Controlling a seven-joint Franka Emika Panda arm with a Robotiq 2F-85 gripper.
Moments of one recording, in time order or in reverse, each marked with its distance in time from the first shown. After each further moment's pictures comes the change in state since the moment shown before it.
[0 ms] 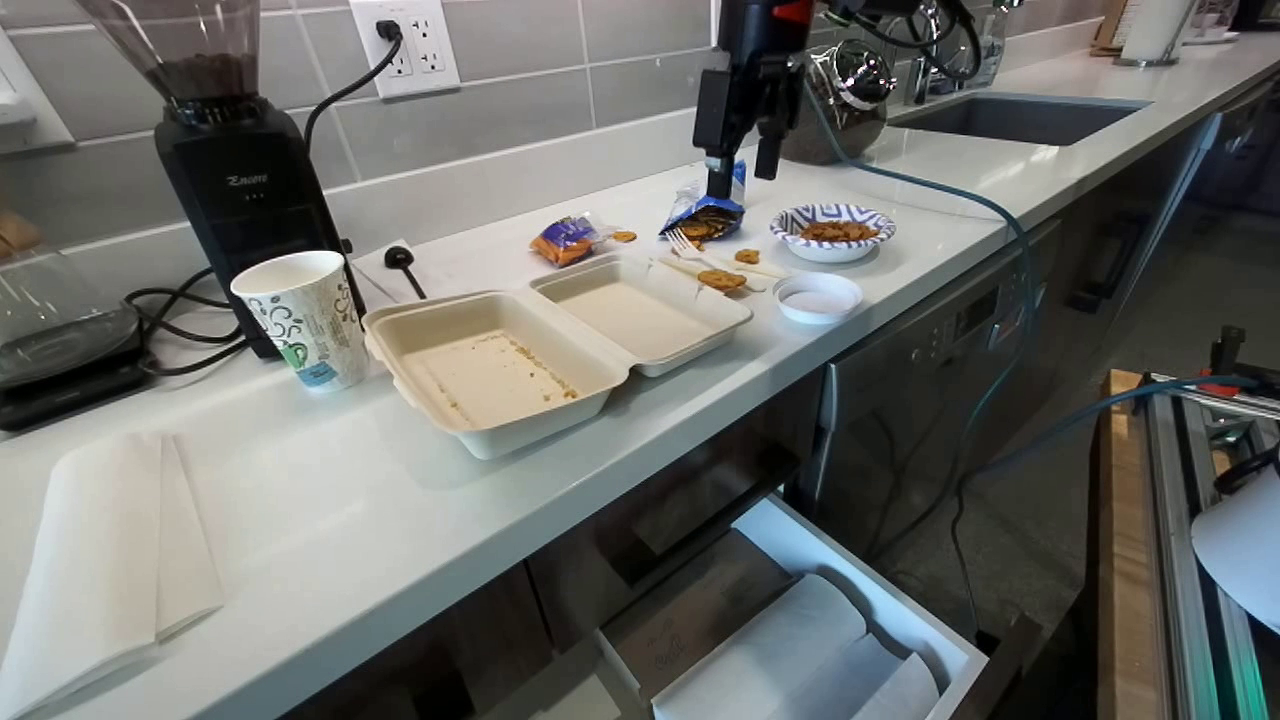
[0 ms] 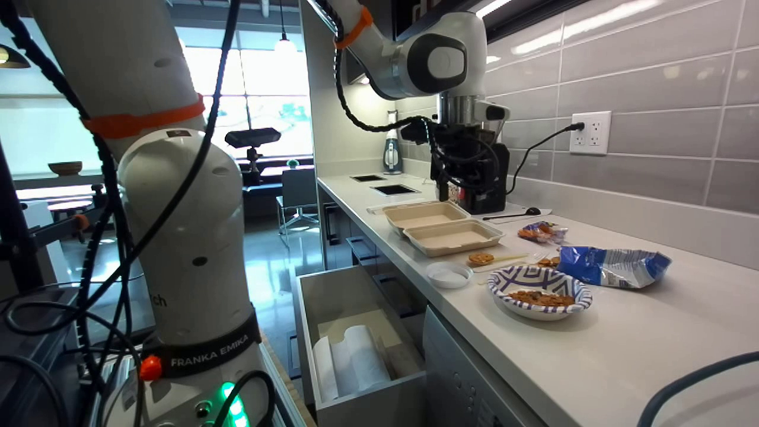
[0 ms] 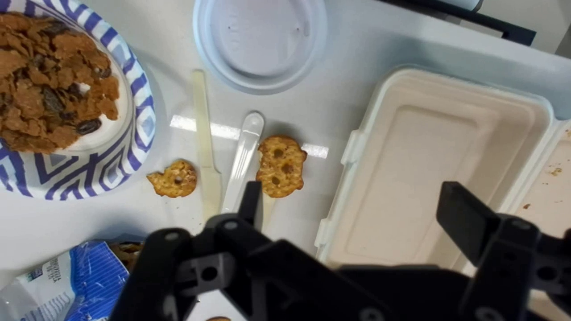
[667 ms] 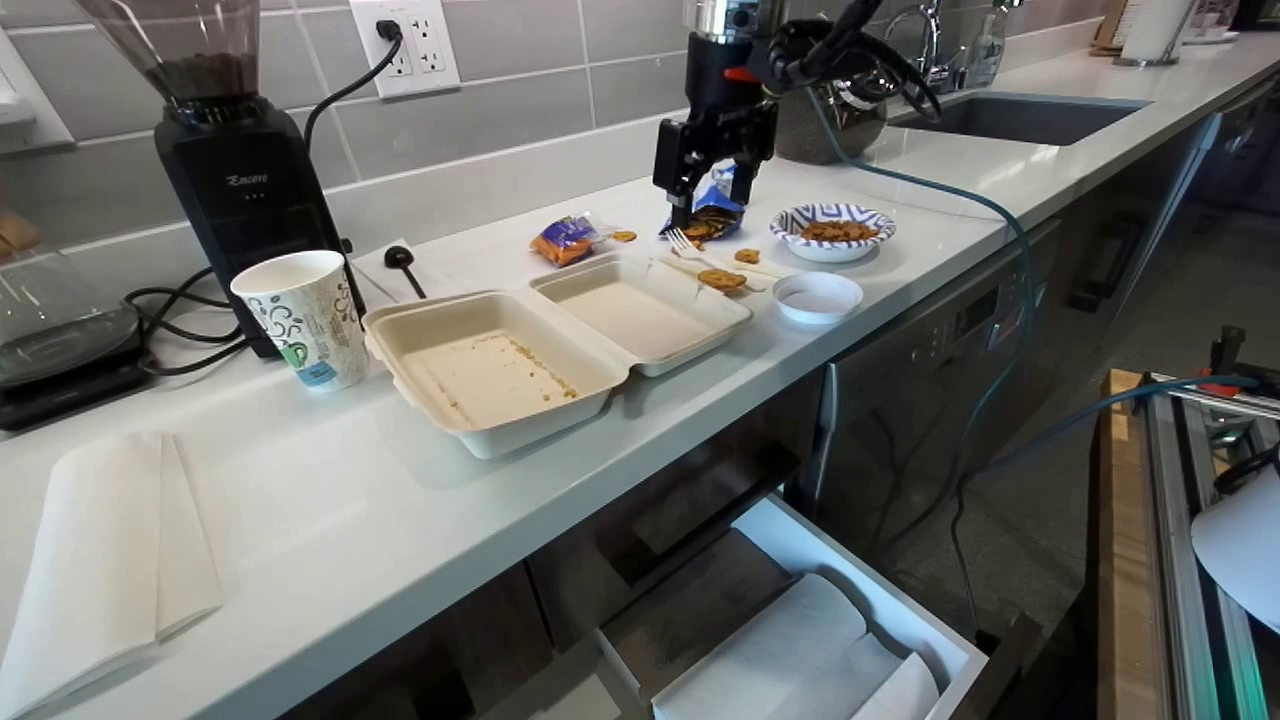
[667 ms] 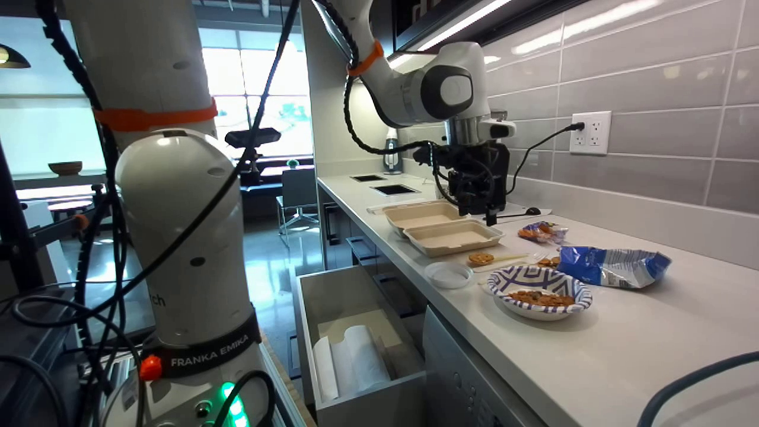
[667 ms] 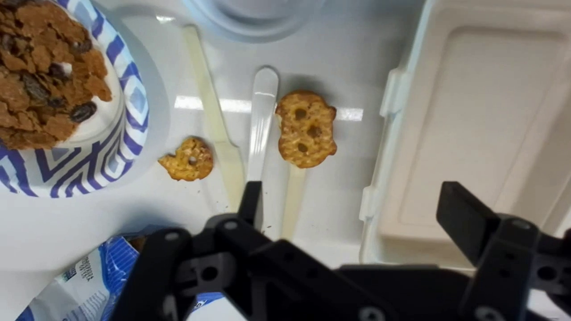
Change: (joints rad) arm -0.031 0.146 0.042 0.031 -0.121 0.192 0.265
